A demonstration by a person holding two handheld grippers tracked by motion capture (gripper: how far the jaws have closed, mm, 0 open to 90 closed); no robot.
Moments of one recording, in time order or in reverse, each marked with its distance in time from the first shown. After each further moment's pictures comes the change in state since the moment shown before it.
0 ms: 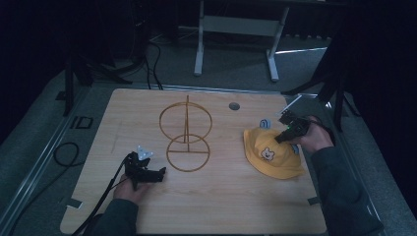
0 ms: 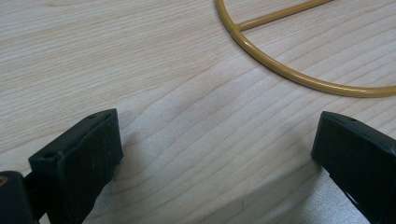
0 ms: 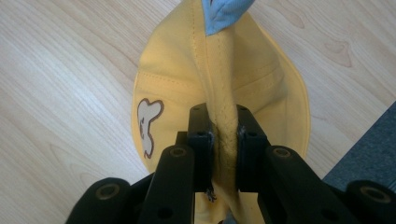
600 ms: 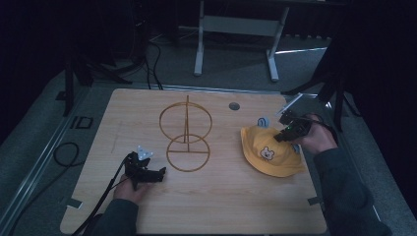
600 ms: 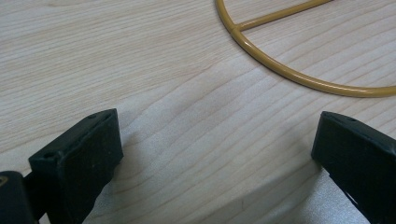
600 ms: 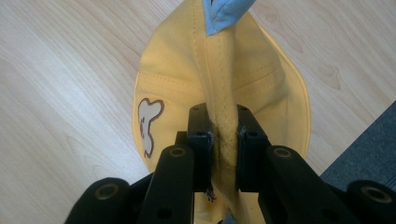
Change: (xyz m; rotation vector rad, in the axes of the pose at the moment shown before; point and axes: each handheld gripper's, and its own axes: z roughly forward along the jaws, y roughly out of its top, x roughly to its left) left arm 0.000 0.000 0.000 -0.001 0.001 0.000; right arm 0.021 0.002 -0.025 -0.051 -0.022 -0.099
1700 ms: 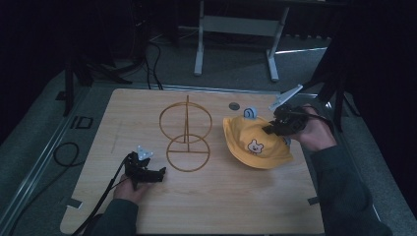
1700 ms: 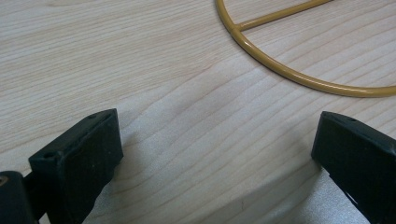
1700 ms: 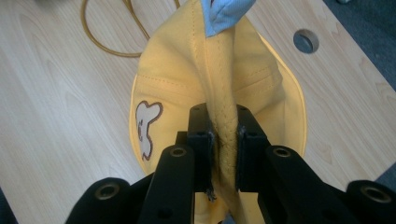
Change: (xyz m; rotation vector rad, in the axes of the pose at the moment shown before) left arm 0.000 0.000 0.000 0.003 -0.001 0.000; right arm 0.038 0.027 -0.047 -0.192 0.026 -0.163
